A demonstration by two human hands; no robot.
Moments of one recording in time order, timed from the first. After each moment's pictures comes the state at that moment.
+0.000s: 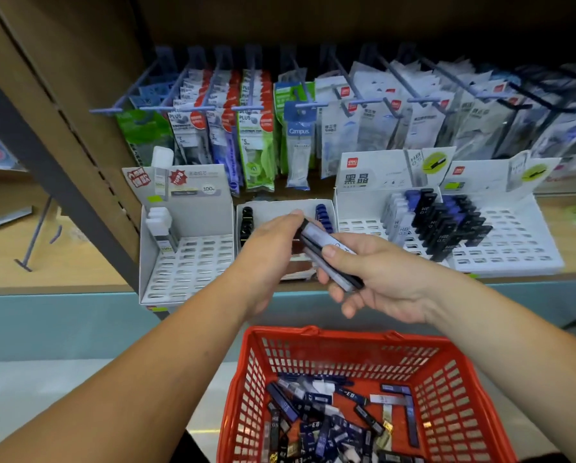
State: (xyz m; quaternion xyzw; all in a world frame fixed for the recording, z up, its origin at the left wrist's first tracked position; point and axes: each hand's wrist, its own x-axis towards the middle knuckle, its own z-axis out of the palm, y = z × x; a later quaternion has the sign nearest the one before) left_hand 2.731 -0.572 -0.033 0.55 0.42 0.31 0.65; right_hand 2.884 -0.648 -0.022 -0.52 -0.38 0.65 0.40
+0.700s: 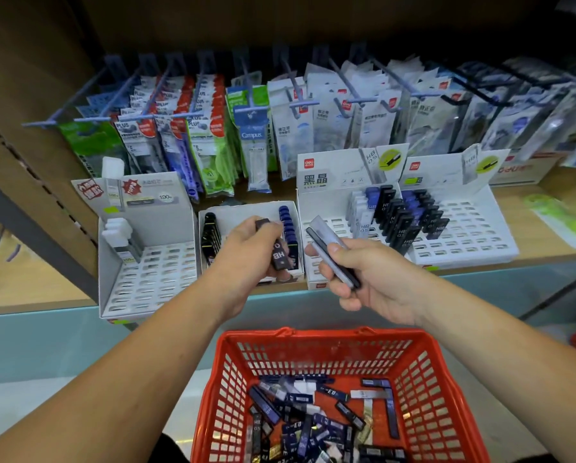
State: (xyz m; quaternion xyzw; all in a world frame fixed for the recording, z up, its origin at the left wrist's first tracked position) left_hand 2.757 -0.580 -0.035 0.53 0.45 0.32 0.64; right_hand 2.932 -0.665 -0.041 -0.55 -0.31 0.63 0.46
